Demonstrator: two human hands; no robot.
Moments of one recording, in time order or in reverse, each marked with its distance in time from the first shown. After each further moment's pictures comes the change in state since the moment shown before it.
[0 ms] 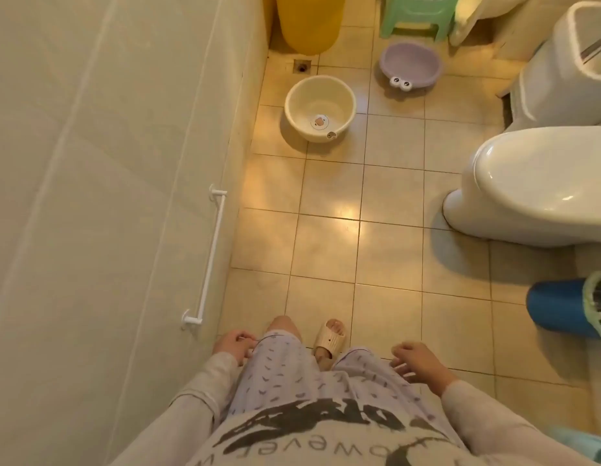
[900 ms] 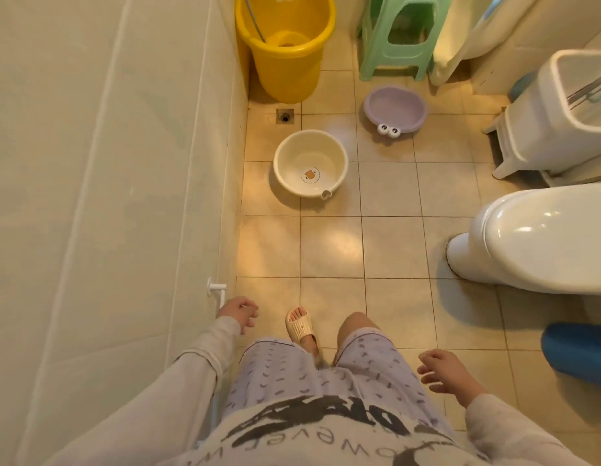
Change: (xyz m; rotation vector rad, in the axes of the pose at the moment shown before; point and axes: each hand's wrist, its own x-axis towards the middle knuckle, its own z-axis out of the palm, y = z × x) left_hand 0.144 0.310 -0.130 0.079 -0.086 0.119; right_hand 0.064 -0.218 -0.064 0.099 0.206 0.028
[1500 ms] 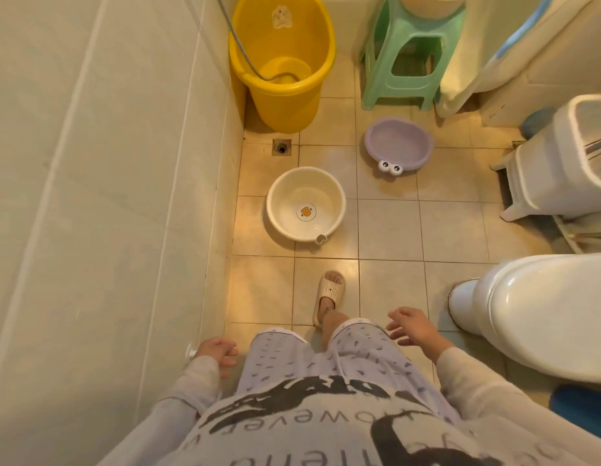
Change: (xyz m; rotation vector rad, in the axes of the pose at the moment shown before) left_hand 0.085 0.115 -0.017 -0.237 0.073 -0.255; right_hand 0.090 -0.267 -0.061 0.013 -0.076 -0.176
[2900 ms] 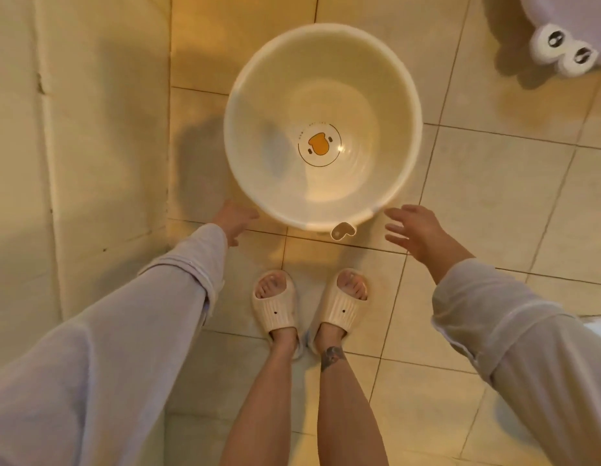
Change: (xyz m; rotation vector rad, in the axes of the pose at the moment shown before) left_hand 0.477 0.272 0.201 0.218 -0.052 -0.043; right_hand 0.563 -0.130 0.098 0.348 -0.029 0.279
